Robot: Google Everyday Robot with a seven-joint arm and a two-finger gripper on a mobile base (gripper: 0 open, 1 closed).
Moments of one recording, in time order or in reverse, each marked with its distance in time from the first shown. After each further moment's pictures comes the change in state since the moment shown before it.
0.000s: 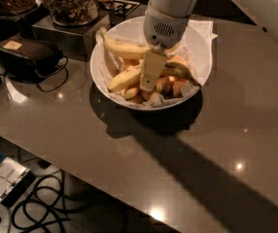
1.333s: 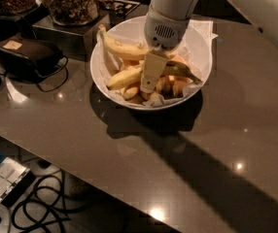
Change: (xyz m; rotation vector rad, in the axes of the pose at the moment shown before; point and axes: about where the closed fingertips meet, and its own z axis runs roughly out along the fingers) arm 0.003 -0.004 0.008 -0.029 -0.004 0.003
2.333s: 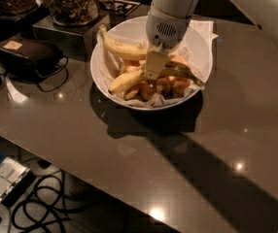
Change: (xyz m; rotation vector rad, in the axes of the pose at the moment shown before) arm 0.001 -0.003 -0.002 -0.013 -0.003 -0.002
